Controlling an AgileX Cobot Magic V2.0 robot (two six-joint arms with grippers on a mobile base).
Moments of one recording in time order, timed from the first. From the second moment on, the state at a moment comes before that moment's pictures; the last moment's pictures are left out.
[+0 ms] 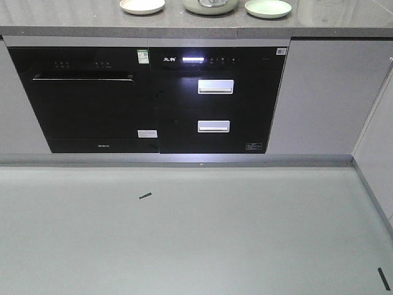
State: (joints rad) left arm -0.02 -0.01 0.02 -0.05 0.13 -0.12; right arm 0.01 -0.01 0.03 -0.12 -0.03 0.13
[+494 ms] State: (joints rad) left arm -0.02 -0.01 0.02 -0.05 0.13 -0.12; right arm 0.01 -0.01 0.03 -0.12 -0.03 0.13
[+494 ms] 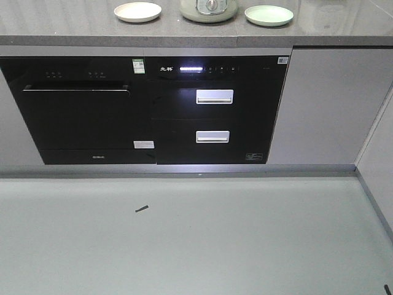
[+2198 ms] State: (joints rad) left arm -0.02 -0.01 0.02 -0.05 0.13 -0.12; right arm 0.01 -0.01 0.03 -0.12 -0.03 0.13
